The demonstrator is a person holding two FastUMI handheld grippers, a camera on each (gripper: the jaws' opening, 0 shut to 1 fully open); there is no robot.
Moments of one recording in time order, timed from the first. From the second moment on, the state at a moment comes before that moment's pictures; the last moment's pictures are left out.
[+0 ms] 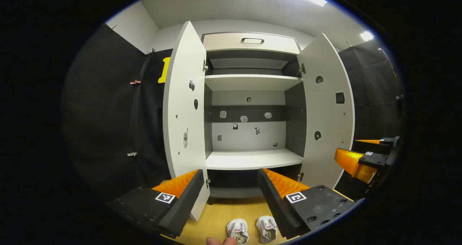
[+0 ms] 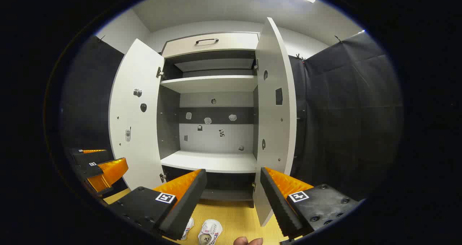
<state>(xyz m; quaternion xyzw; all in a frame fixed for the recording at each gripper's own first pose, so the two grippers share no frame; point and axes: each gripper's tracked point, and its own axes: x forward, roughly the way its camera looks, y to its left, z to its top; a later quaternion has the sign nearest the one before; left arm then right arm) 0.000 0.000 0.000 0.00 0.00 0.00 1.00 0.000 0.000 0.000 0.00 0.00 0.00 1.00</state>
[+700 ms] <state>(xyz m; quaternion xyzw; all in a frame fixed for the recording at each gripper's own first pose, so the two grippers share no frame) 0.003 0.005 0.003 0.00 -0.01 0.00 1.00 0.001 0.007 0.000 0.00 0.00 0.00 1.00</state>
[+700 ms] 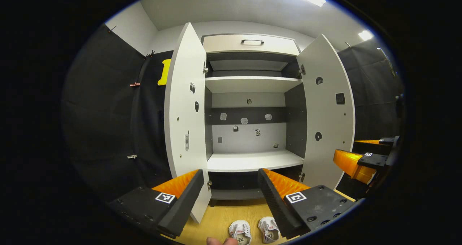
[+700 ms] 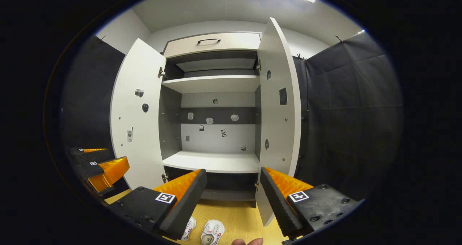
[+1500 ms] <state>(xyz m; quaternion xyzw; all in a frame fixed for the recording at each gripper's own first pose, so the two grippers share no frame) -0.002 0.027 -0.012 0.01 0.00 0.02 1.00 -0.010 0.060 -0.078 0.04 0.10 0.06 0.99</state>
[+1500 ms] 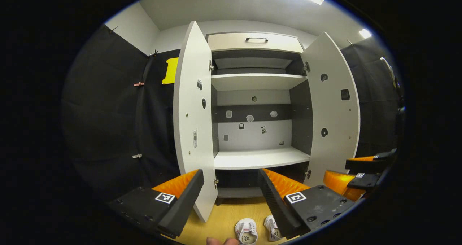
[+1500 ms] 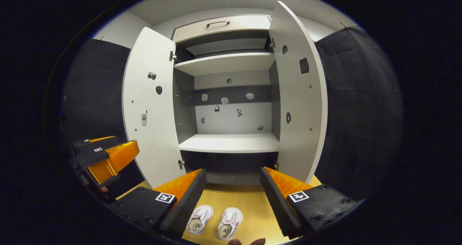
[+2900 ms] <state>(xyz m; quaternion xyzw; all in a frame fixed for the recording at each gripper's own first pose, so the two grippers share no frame) -0.002 0.092 -0.109 0.03 0.10 0.07 0.99 0.018 0.111 -0.466 0.09 0.38 0.01 0.92</state>
